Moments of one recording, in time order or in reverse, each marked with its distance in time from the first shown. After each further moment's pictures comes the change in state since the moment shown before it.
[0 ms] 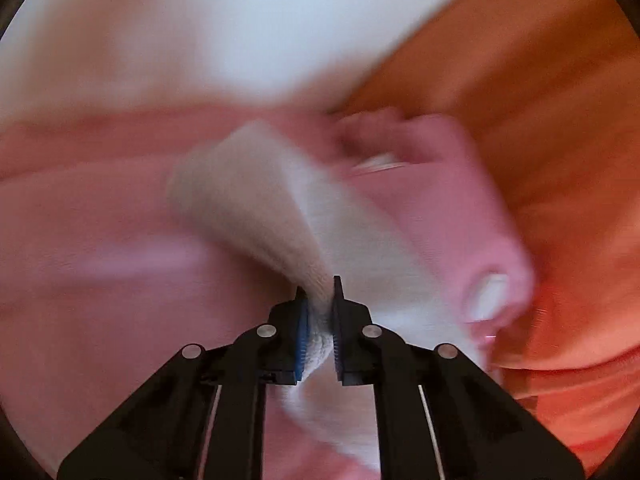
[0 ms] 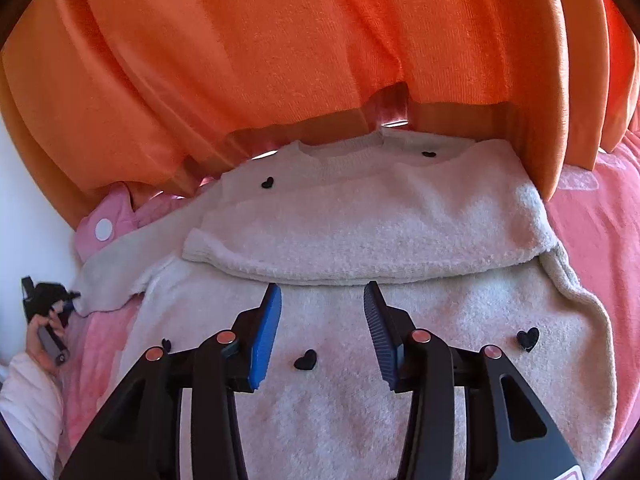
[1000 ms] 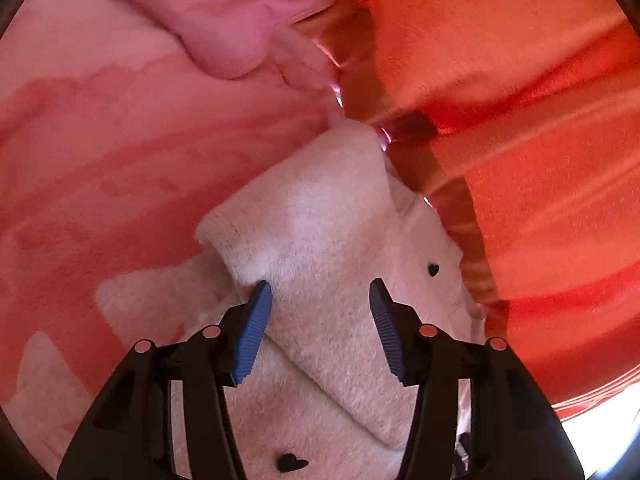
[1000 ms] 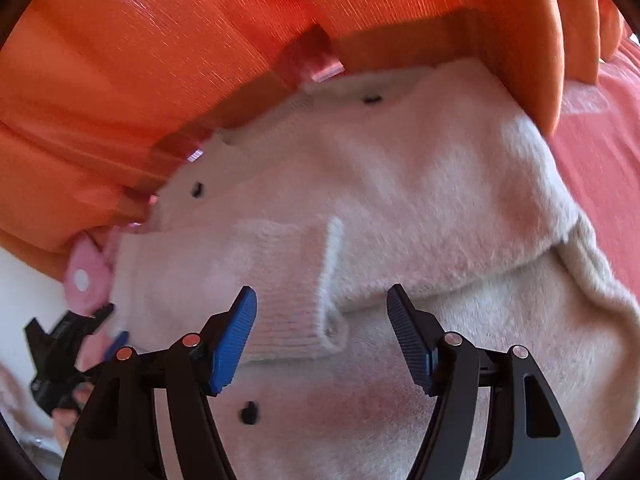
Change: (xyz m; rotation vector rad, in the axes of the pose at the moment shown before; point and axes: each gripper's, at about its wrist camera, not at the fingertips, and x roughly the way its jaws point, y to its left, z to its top) left arm -0.011 -0.114 -0.186 0.100 0.354 -0.234; right arm 0.067 -0.073 0.013 0.233 0.199 0.027
